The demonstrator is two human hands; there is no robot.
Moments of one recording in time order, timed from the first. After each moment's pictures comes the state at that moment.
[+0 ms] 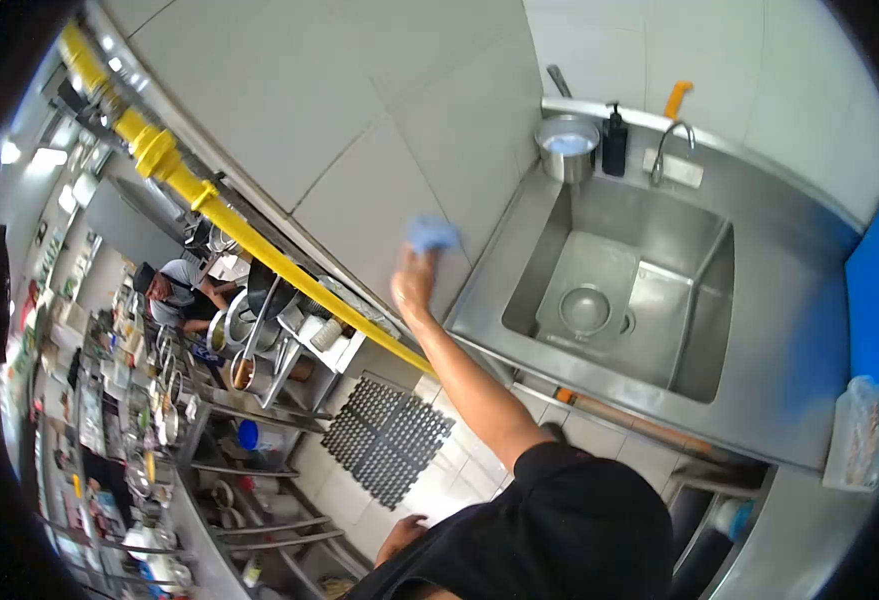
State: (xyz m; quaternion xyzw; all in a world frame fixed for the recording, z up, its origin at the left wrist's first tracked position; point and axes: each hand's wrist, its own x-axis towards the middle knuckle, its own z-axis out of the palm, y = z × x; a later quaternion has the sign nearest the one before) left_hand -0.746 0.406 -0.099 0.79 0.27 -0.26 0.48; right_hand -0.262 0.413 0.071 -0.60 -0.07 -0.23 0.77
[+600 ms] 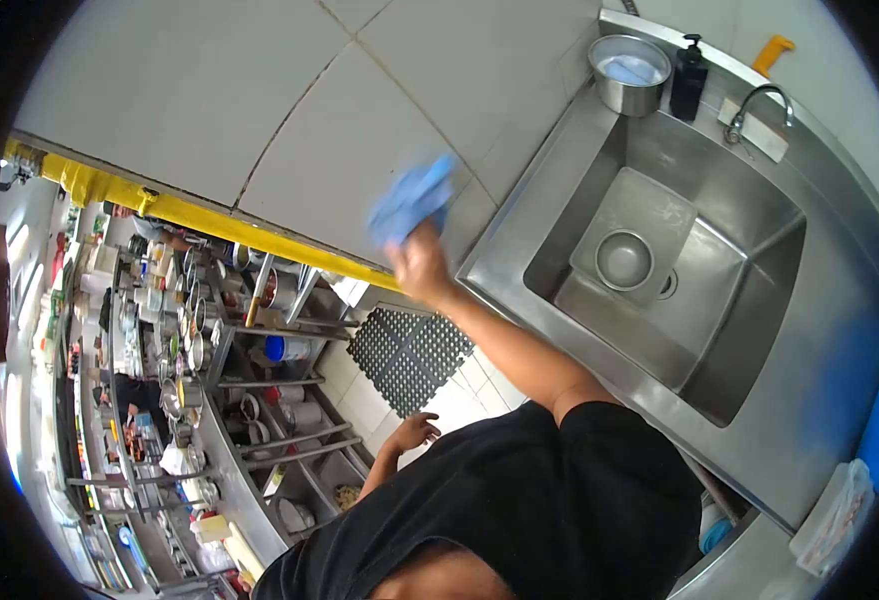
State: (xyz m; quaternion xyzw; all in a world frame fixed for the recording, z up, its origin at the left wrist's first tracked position) left_hand -0.620 0.421 -0.095 0.72 0.34 -0.29 0.54; right_hand -0.270 0.363 0.067 -0.58 -0.32 -0.23 0.71
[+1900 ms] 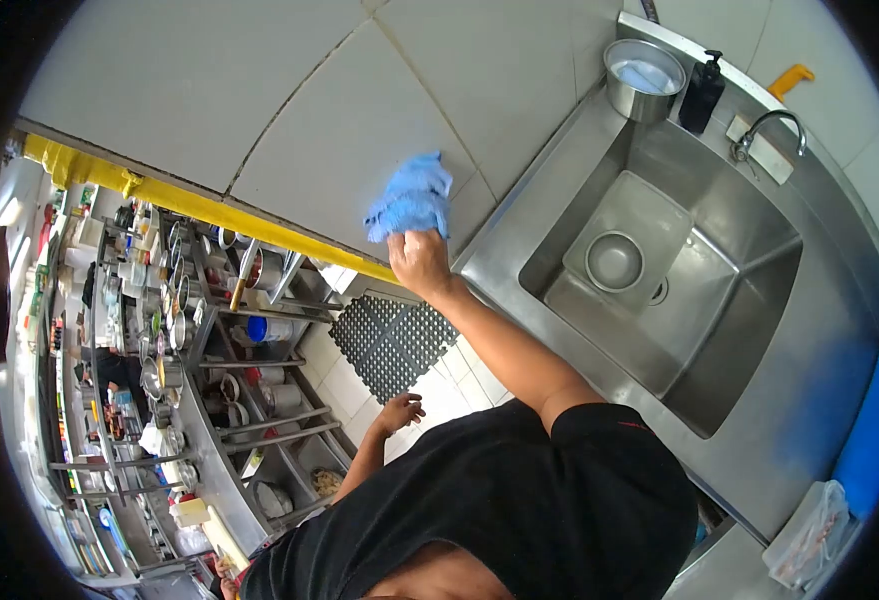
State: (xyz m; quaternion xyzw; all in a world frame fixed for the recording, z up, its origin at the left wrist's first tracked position) left_hand -0.596 0.425 -0.098 0.69 0.42 -0.26 0.53; right_hand -0.272 0.367 0.070 -0.59 -0.32 -0.26 0.70
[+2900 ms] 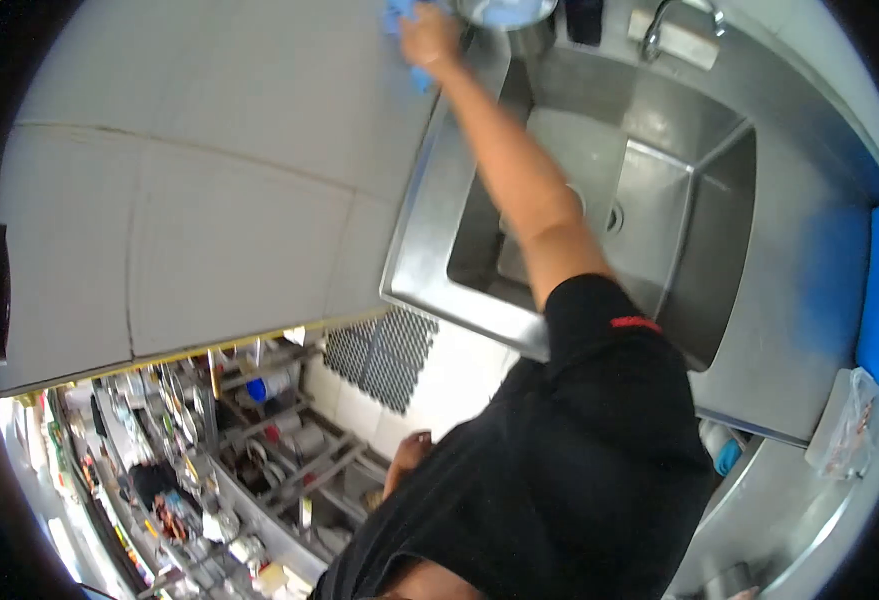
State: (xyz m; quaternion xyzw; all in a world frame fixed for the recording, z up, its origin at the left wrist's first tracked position) left_hand -0.652 0.401 -0.130 0.76 0.28 -0.32 0.48; right_hand 0.101 0.272 0.036 -0.82 -0.13 -0.28 0.49
